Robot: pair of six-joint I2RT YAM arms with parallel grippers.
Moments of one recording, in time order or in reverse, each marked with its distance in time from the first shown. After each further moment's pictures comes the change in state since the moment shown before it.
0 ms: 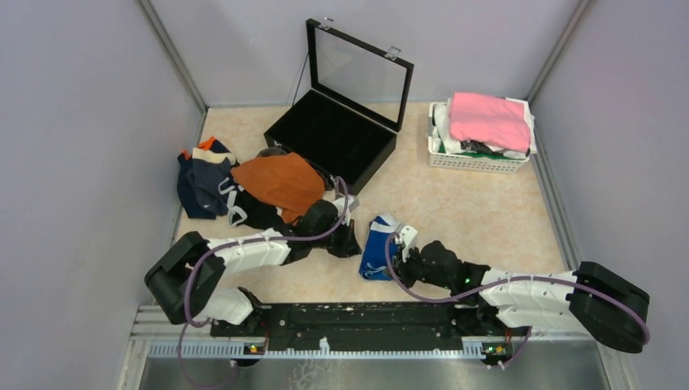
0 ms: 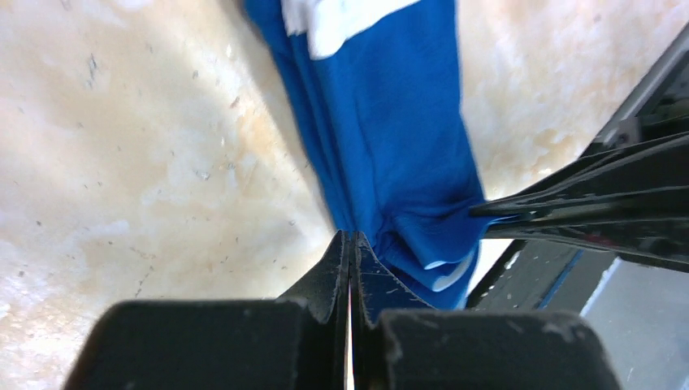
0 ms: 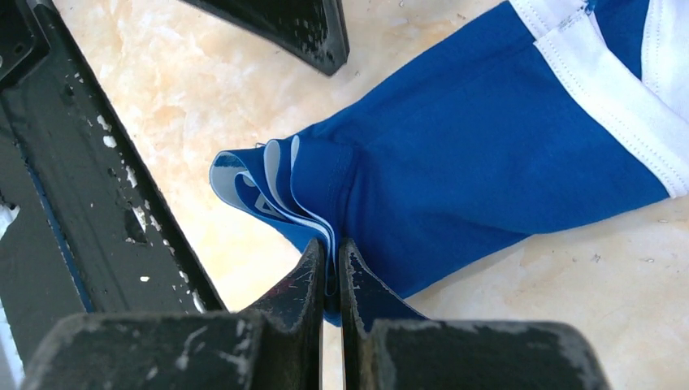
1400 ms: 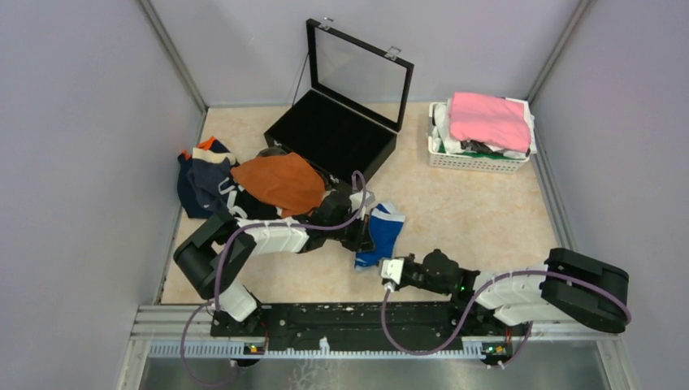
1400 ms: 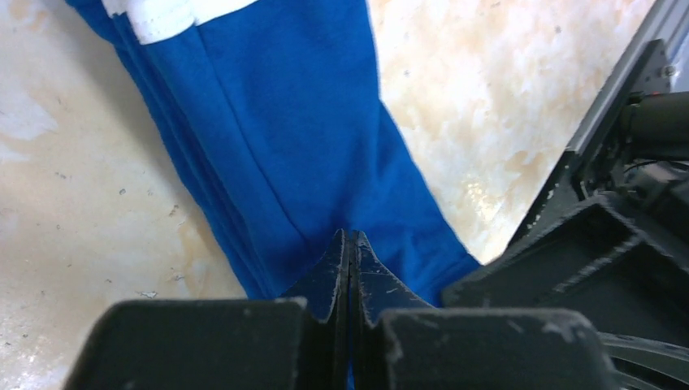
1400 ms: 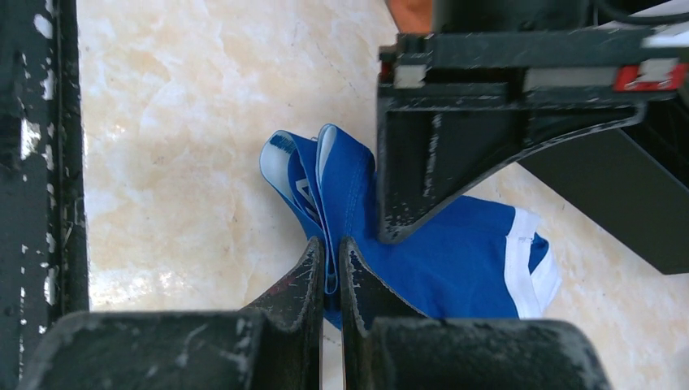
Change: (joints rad) left arm 0.003 0.175 0.134 0.093 0.121 0.035; right arm 0.085 0.182 -0.074 0.446 -0.008 -0.798
